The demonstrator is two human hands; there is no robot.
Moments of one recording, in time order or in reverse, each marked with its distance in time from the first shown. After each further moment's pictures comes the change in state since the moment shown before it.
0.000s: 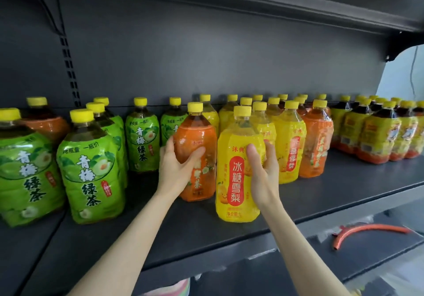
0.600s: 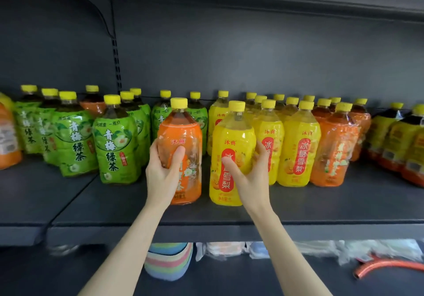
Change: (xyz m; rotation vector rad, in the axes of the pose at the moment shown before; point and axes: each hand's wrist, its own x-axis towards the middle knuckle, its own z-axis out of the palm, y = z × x) left_hand -0.082 0.021 -0.003 -0.091 0.327 0.040; right_hand -0.002 0.024 -0.025 -0.198 -0.208 -0.122
